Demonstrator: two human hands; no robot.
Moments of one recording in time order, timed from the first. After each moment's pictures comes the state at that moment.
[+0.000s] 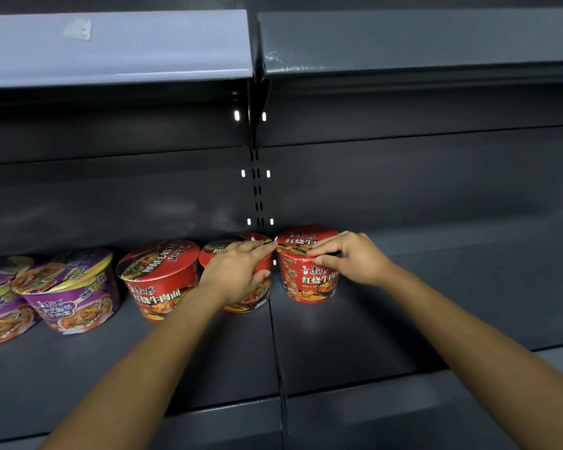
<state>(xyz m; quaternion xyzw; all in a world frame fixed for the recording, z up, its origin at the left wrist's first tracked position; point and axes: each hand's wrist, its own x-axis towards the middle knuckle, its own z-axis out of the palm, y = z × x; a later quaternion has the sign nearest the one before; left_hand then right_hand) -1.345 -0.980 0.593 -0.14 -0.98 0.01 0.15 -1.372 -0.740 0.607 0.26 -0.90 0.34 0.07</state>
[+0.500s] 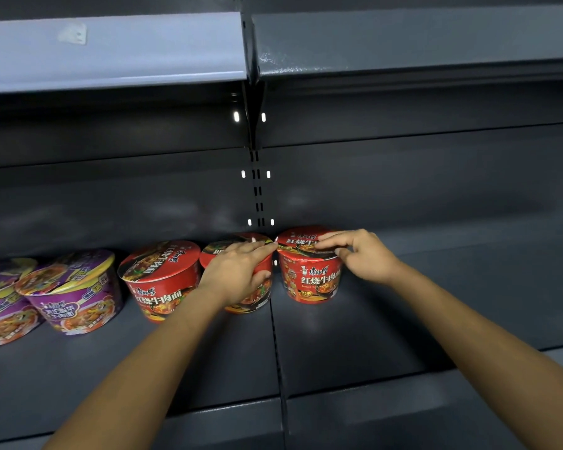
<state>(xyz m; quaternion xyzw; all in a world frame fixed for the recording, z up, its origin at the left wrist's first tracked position) -1.343 -0.980 0.594 -0.14 -0.98 0.00 0.15 -1.379 -0.729 0.604 0.25 -0.88 0.41 0.06</state>
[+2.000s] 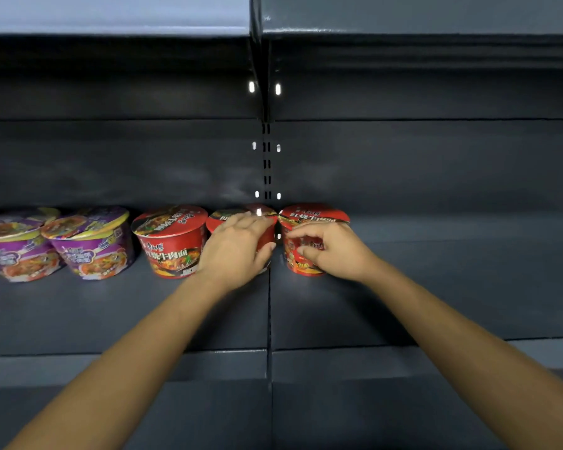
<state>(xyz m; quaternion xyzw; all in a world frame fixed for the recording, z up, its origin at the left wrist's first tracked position) -1.291 -0.959 0.591 -0.09 -0.96 -0.06 0.27 -1.332 -0.762 0.603 0.35 -0.88 0.31 0.09</state>
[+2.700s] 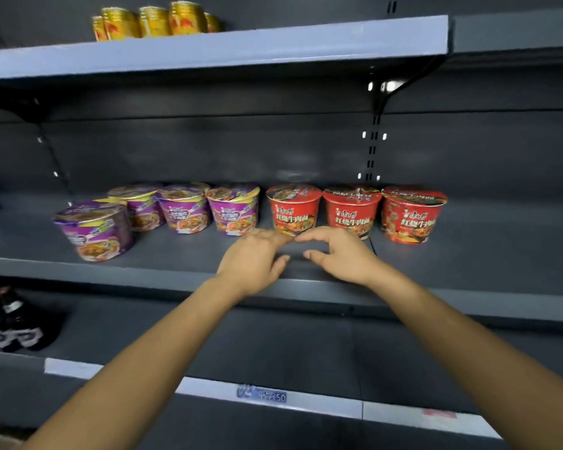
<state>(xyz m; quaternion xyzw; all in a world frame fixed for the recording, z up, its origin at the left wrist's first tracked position) -1.102 -1.091 0.584 -0.07 -0.97 -0.06 0.20 -1.171 -0.914 0.593 0.41 -0.85 0.33 0.05</state>
